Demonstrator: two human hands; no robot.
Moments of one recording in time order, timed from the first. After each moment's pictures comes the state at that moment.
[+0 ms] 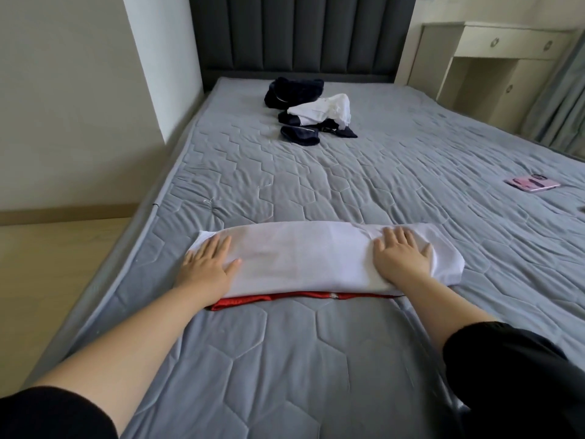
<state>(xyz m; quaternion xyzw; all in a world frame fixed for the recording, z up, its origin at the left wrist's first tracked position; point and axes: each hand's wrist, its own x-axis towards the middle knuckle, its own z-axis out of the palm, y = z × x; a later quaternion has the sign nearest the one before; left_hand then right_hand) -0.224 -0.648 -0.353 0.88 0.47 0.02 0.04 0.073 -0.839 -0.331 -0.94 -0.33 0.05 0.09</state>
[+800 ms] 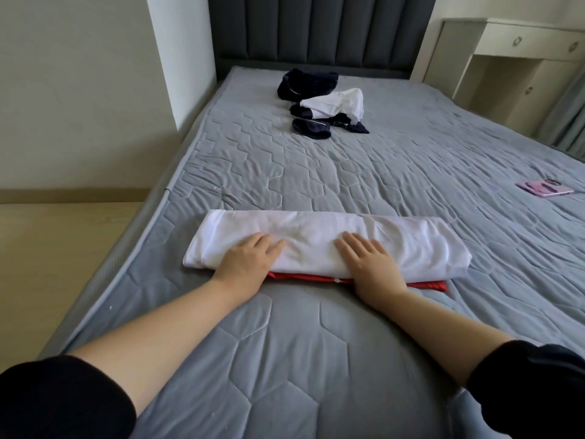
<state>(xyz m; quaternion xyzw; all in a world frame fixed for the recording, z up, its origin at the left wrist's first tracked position) -0.208 -0.708 -0.327 0.94 0.18 0.22 -0.17 0.005 -0.851 -0.325 -0.76 -0.65 -0.11 0.03</state>
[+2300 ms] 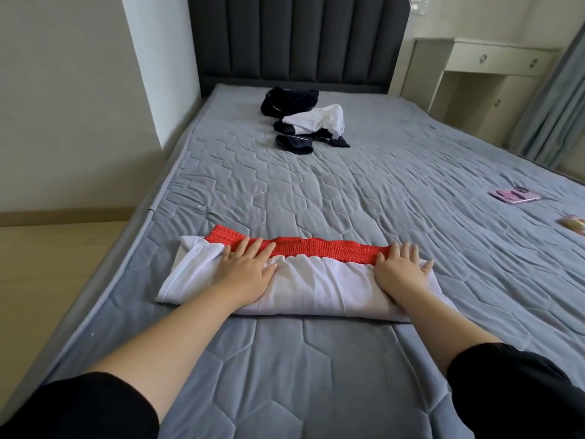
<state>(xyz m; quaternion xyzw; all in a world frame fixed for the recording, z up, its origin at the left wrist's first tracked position) -0.168 -0.692 -0.333 0.93 0.36 0.04 0.02 0.065 -0.863 -0.316 -0.95 -0.27 0.05 0.12</state>
